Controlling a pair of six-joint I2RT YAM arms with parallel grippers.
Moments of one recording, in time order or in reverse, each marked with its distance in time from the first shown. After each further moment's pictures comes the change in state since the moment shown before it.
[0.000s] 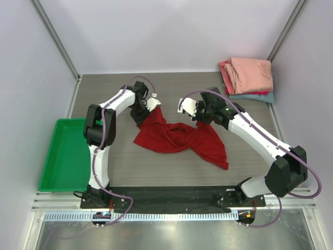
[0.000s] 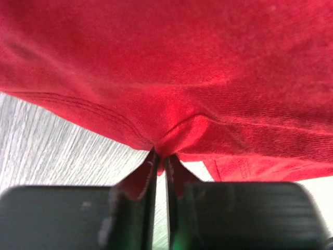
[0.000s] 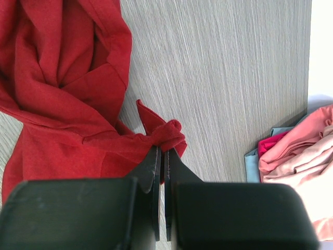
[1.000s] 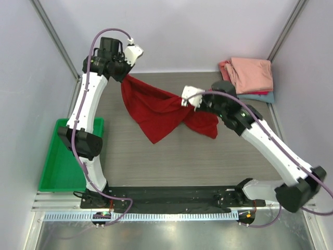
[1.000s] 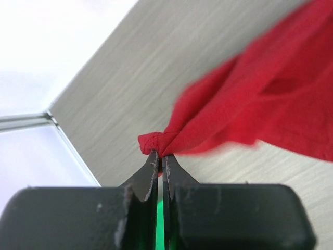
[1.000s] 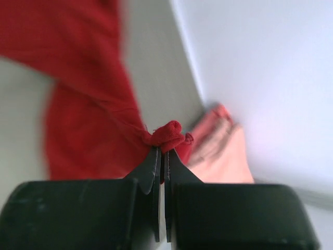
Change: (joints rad) left arm 0.099 -0.257 0.554 -0.124 -0.110 -0.049; right arm 0.023 -0.122 0.119 0.134 0.174 -0.045
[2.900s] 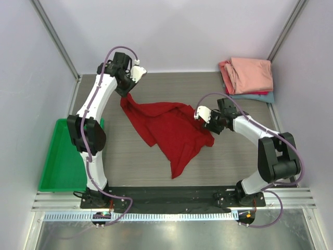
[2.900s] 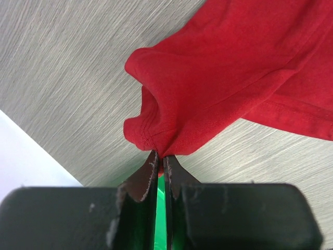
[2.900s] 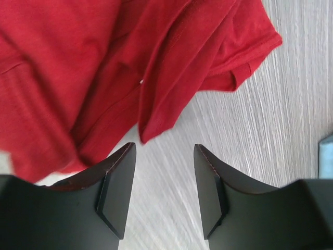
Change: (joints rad) left arm -0.005 0.089 -0.199 -0.041 -0.061 -0.018; right arm -0.319 0.228 -0.412 0.118 -0.354 -0.095
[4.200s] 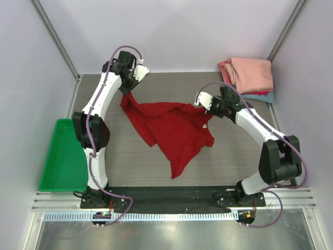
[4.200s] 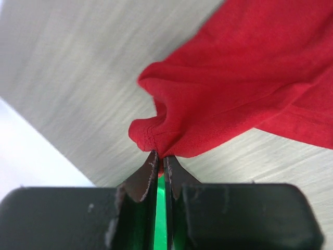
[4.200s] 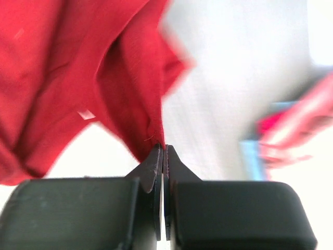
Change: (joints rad) left arm -0.026 0.087 0.074 -0.007 -0.067 0.026; right arm 0.000 0.031 0.148 0.002 0.027 -0.016
